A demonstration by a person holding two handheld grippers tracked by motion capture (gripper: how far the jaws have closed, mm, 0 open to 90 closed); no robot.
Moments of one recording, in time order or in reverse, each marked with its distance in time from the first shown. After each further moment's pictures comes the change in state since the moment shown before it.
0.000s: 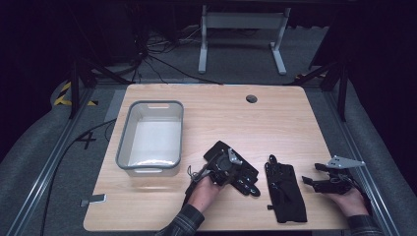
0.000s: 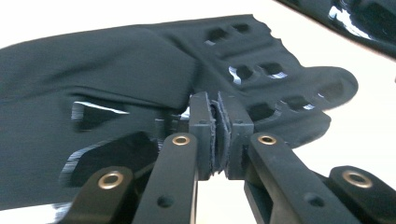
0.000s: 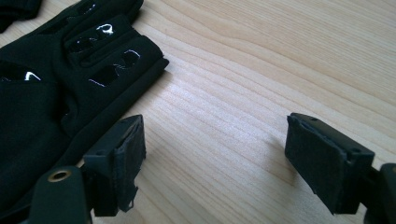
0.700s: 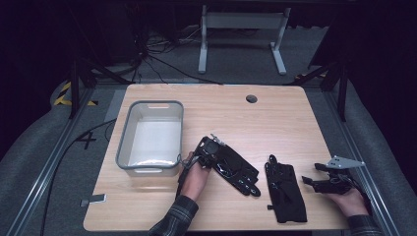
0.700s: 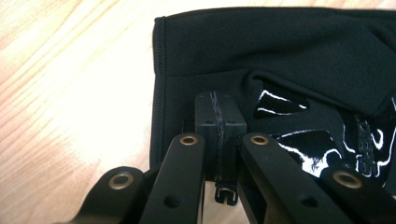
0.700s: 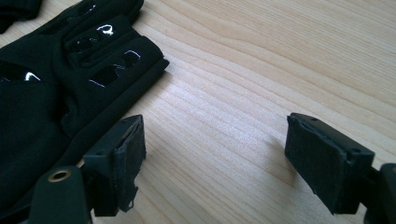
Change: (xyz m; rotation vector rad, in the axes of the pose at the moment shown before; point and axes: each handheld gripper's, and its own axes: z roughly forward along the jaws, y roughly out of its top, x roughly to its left) left arm 0.043 -0.004 0.006 0.067 0.209 -0.129; right arm 0.000 0.000 0.000 -0.004 -0.003 -0.003
